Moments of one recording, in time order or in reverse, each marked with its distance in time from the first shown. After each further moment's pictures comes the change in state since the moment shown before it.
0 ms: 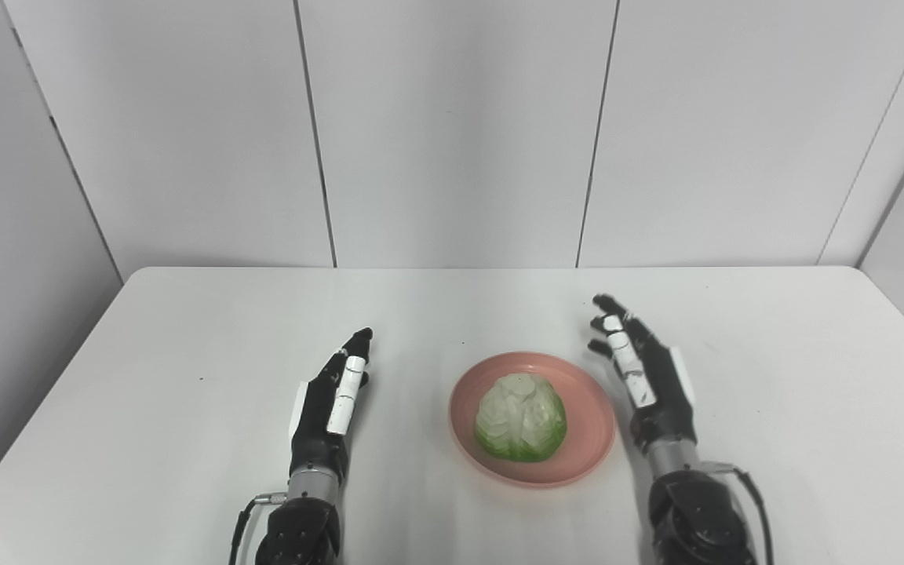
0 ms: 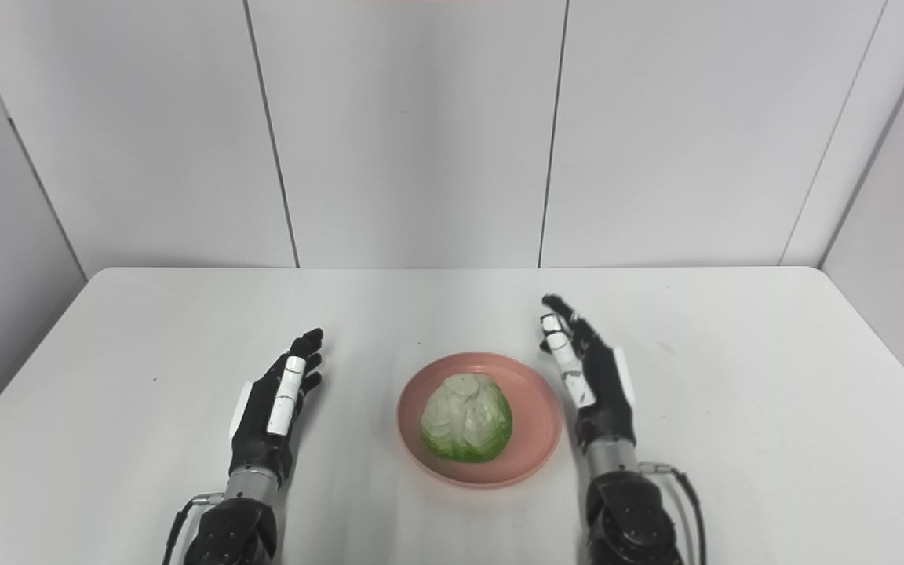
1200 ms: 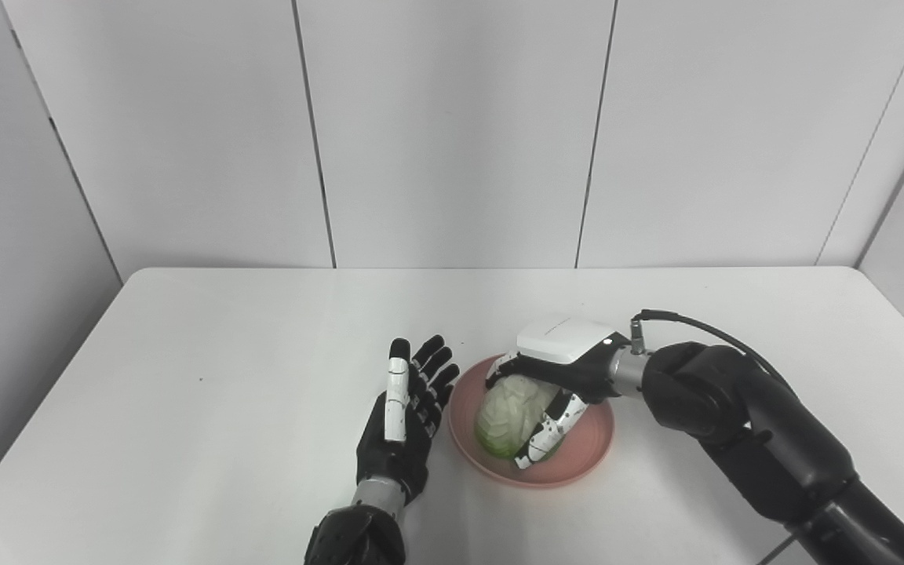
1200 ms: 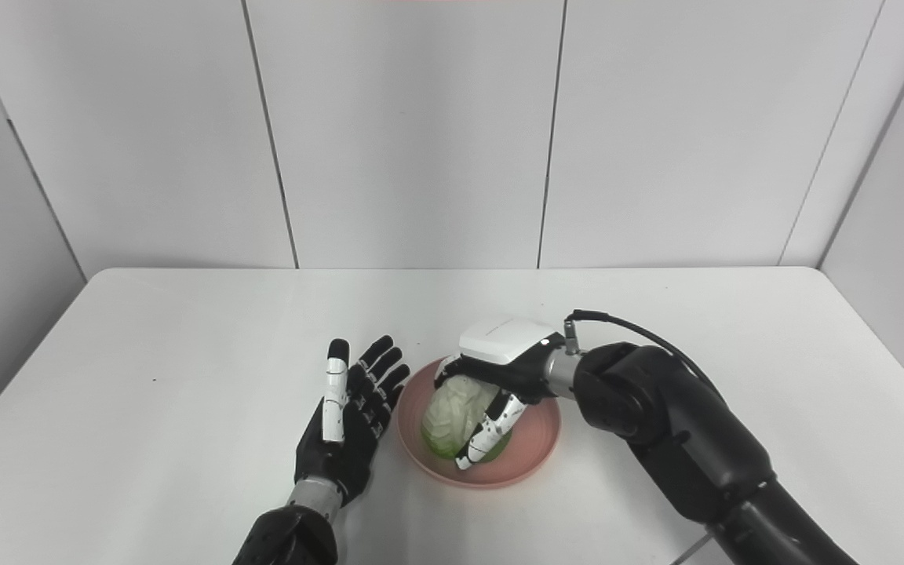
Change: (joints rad) left arm 0.045 -0.119 -0.046 -0.120 -0.311 0.214 -0.056; right arm -0.363 -0.462 0.615 -0.127 -0.787 -0.154 0.687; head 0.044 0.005
